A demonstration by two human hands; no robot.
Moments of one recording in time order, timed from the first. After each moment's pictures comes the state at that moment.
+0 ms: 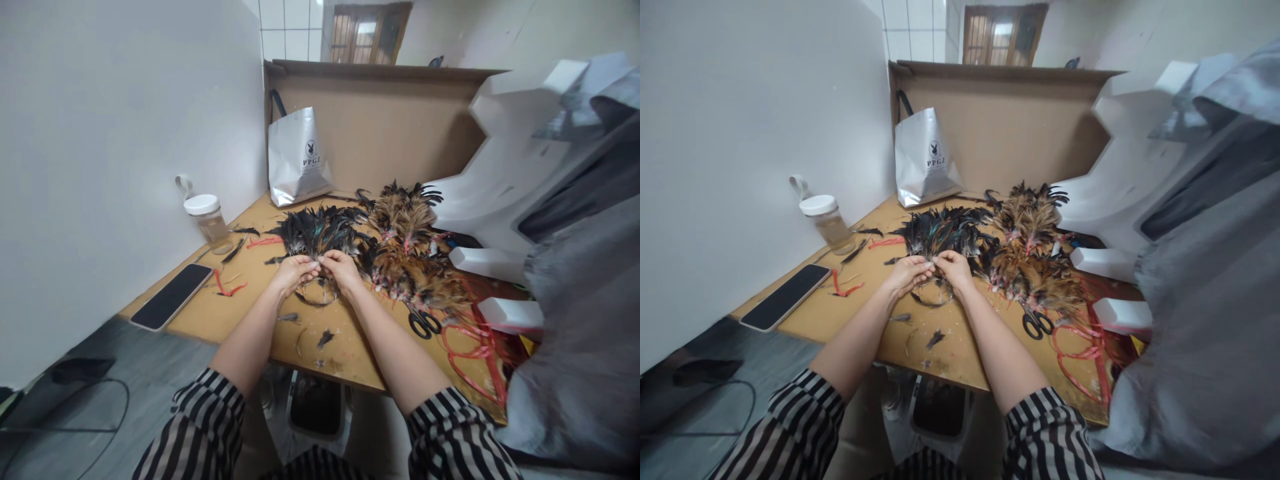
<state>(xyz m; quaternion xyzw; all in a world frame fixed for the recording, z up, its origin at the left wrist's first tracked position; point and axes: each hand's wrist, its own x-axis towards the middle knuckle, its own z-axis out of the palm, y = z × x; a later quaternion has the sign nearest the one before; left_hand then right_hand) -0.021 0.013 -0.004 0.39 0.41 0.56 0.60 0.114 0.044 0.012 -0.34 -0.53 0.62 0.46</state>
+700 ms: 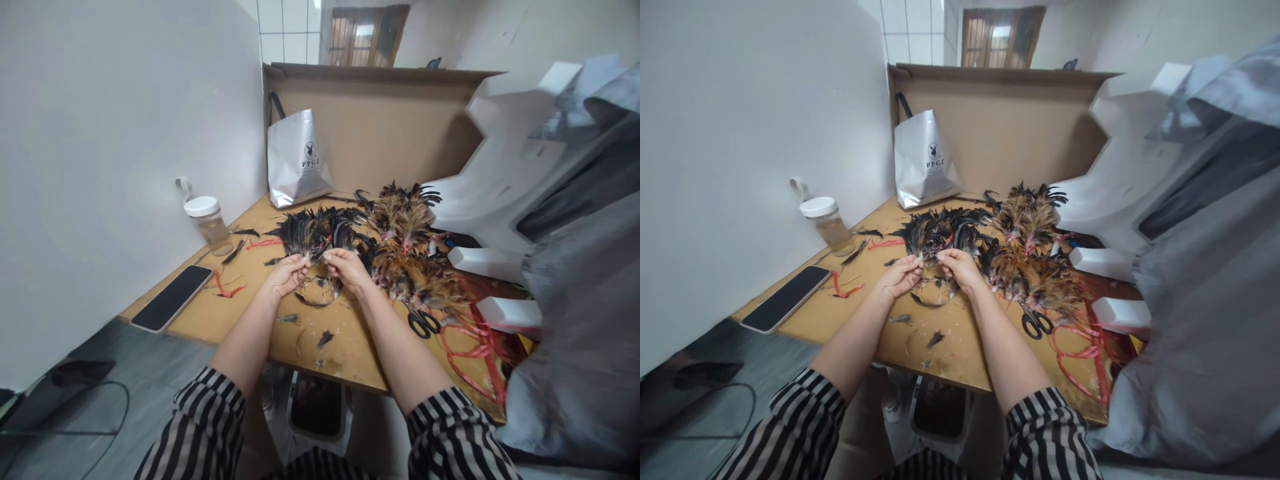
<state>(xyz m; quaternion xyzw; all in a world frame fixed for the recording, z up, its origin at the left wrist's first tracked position) -0.035 0.010 -0.002 0.32 0.29 0.59 0.68 0.132 0.053 0.019 -0.27 -0.55 0.66 0.43</state>
